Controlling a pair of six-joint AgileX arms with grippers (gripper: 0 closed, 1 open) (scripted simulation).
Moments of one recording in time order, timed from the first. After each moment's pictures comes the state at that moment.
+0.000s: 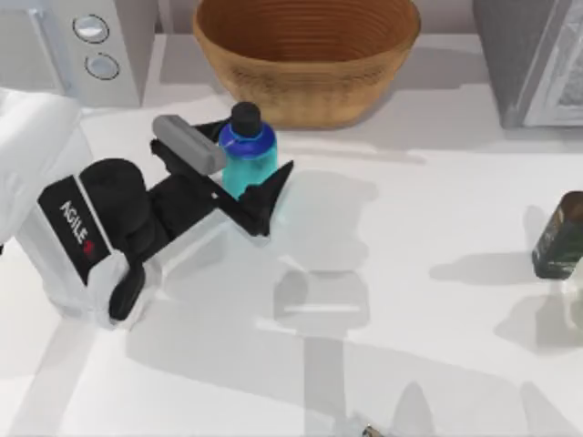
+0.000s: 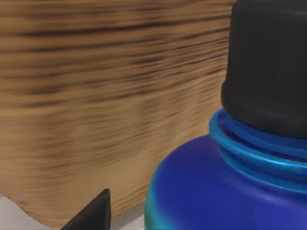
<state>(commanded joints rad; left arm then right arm) -0.32 2.41 0.88 1.52 0.51 0.01 0.00 0.00 0.00 0.00 0.00 0.00</state>
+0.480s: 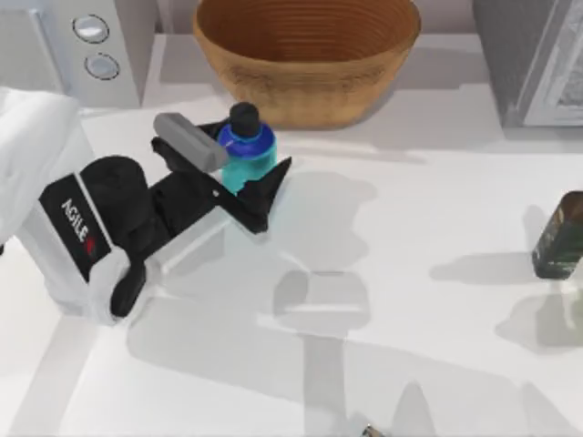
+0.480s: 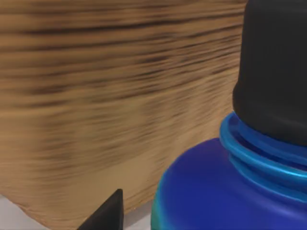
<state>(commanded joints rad) -0.32 2.41 0.90 1.51 0.52 0.01 0.00 0.00 0.00 0.00 0.00 0.00</state>
